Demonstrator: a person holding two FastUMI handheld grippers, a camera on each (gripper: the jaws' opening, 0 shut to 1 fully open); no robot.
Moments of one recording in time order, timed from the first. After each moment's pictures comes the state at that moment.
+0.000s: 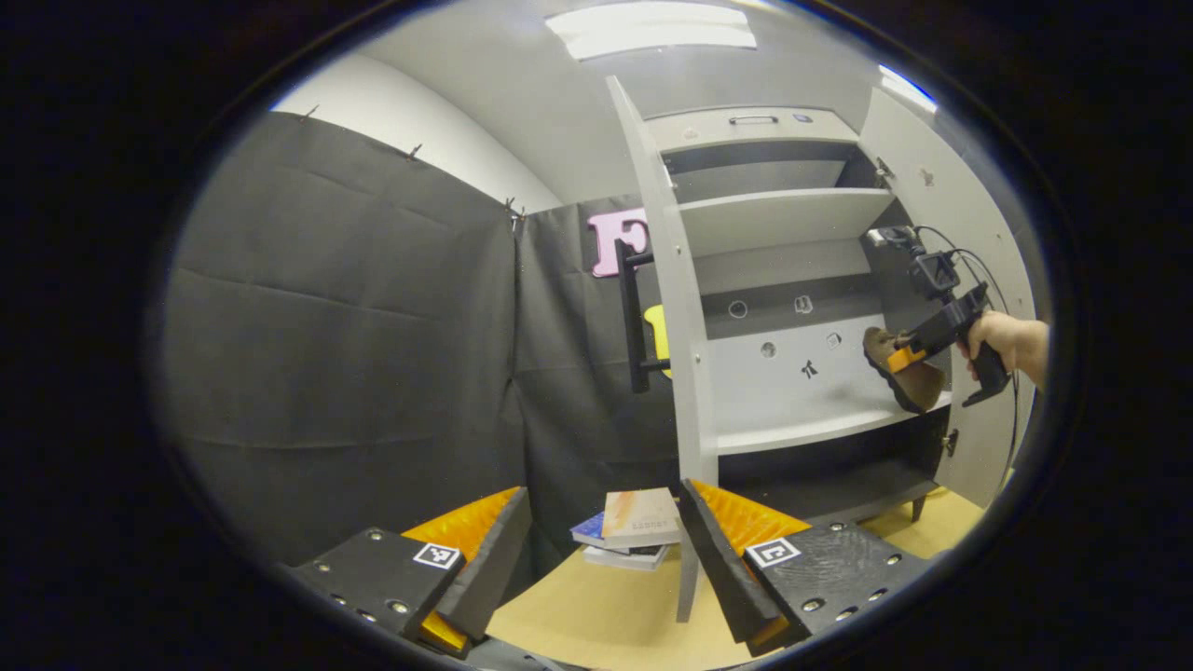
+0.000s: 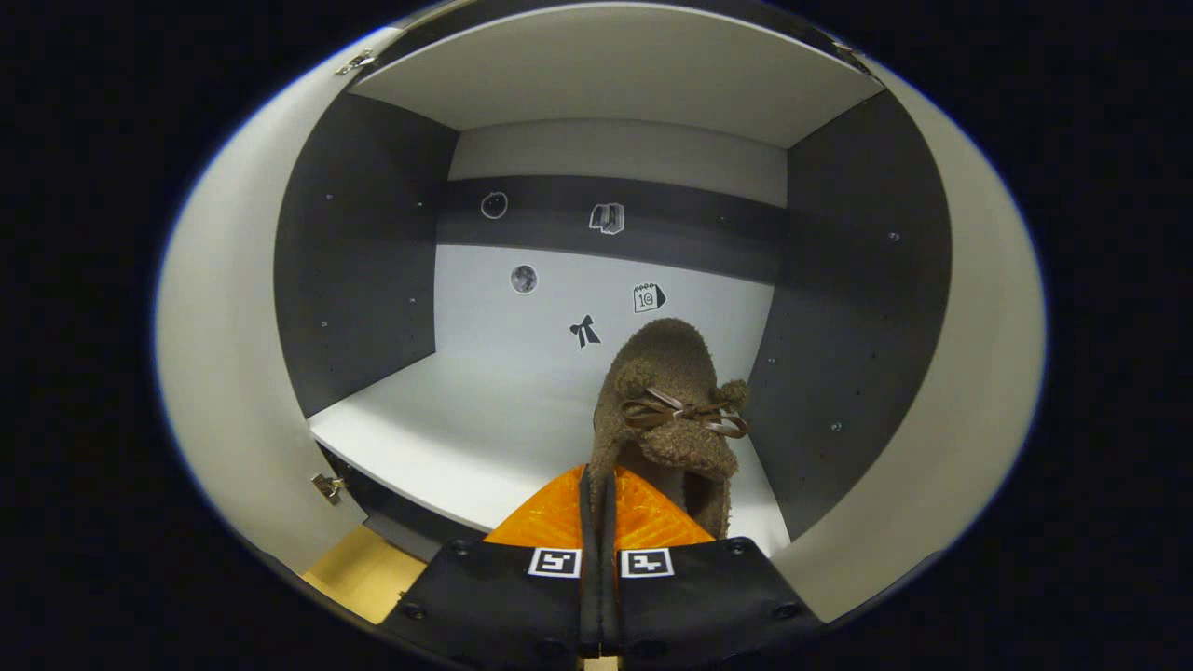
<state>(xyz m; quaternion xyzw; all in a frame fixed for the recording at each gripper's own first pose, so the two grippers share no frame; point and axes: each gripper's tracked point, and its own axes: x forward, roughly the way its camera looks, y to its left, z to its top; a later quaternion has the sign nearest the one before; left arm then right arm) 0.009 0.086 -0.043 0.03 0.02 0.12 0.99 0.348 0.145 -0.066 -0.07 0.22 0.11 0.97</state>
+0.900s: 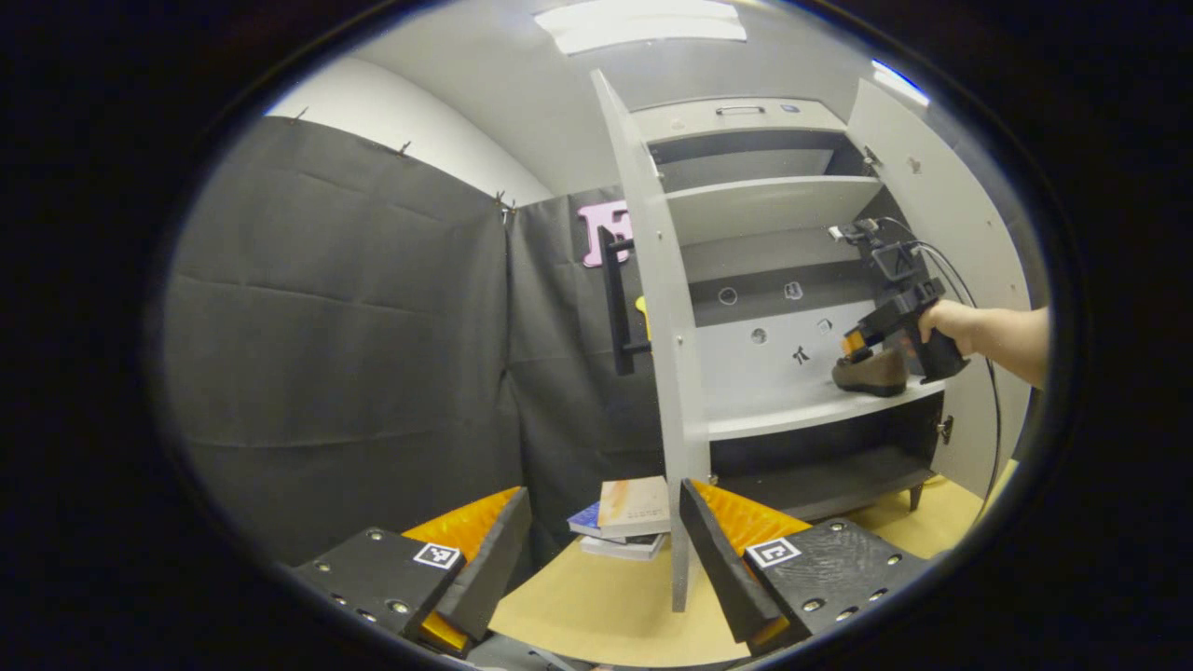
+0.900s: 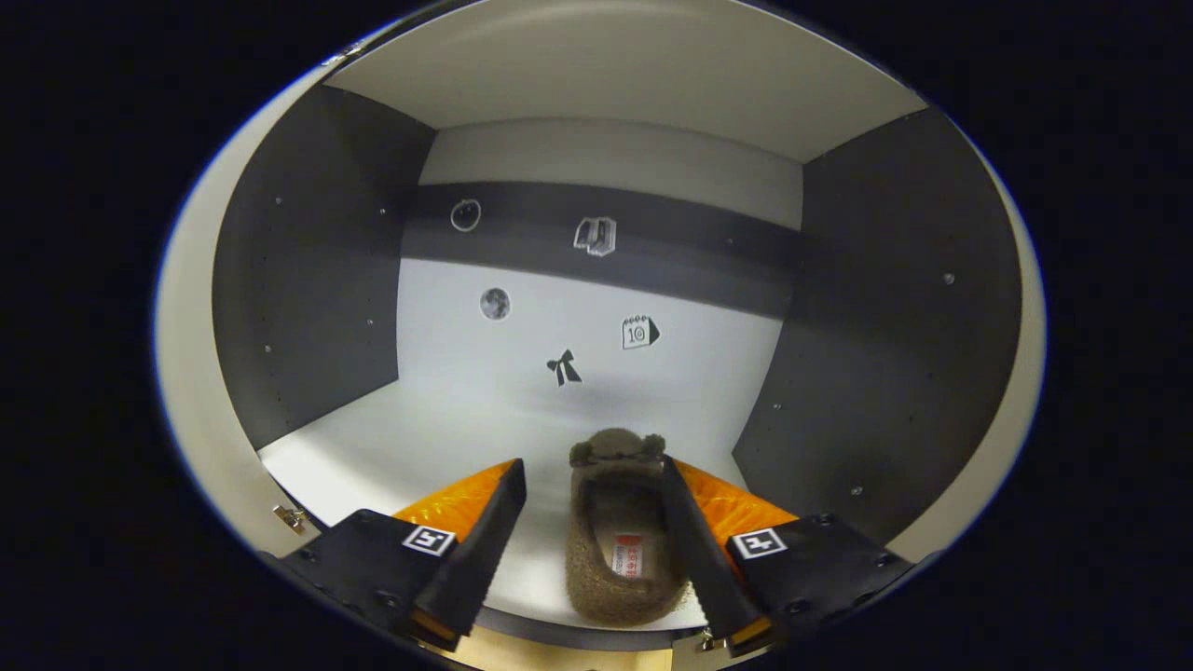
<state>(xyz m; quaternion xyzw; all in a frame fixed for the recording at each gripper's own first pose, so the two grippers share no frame) 0.007 0.060 -0.053 0.04 0.04 0.10 0.99 0.394 0.154 -0.035 -0.08 0.15 0.09 0.98</state>
